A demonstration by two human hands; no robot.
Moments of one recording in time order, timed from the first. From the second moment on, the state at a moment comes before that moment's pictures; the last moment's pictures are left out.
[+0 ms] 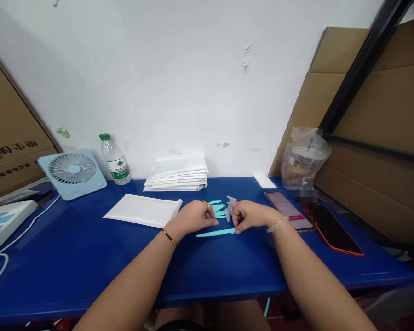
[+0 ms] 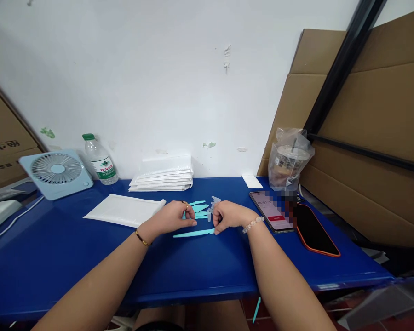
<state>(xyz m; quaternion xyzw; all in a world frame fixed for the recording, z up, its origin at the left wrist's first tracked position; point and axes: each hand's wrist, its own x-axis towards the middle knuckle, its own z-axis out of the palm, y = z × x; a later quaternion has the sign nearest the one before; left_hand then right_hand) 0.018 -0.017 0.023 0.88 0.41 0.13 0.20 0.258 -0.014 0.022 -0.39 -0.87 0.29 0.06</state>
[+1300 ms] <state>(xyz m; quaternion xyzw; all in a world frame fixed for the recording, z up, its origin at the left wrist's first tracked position) 0.004 0.009 0.015 0.79 0.46 0.32 0.26 0.228 -0.007 0.010 -0.41 -0.58 0.48 0.53</state>
